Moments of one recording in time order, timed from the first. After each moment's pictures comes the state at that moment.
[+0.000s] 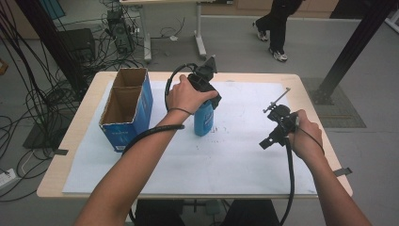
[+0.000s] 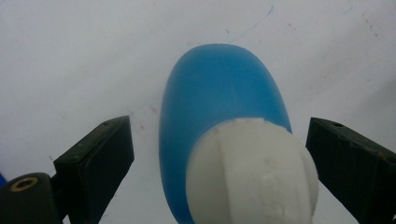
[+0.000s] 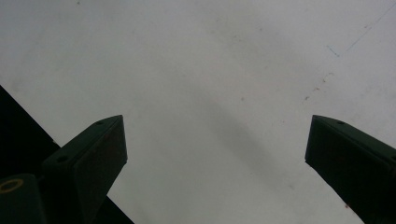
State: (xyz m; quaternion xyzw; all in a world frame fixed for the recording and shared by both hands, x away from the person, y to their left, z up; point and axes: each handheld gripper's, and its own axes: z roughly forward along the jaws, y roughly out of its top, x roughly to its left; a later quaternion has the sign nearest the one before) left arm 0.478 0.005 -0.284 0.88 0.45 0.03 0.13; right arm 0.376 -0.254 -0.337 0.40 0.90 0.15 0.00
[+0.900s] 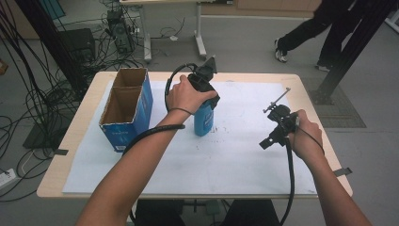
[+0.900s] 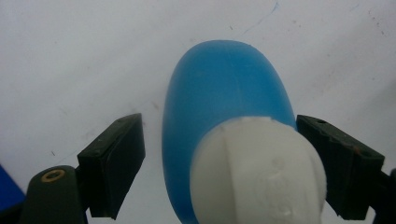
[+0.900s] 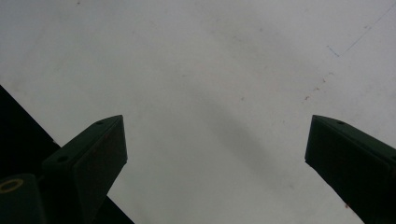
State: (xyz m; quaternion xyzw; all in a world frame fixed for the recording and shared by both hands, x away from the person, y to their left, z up) left arm 0.479 0.005 -0.285 0.88 0.46 0.03 0.12; right arm 0.375 -0.254 -0.337 0.40 0.90 0.15 0.00
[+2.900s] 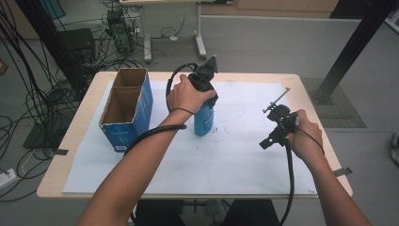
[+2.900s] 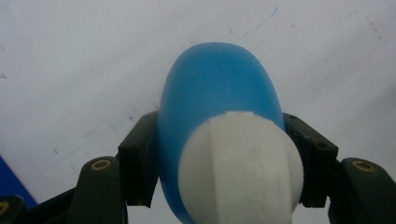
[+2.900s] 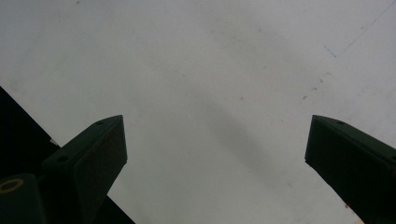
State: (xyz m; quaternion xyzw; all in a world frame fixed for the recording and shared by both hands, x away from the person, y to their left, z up) left arm 0.474 0.002 -0.281 0.88 0.46 0.04 0.13; right arm 0.374 -0.253 -0.335 0.40 0.91 0.15 0.01
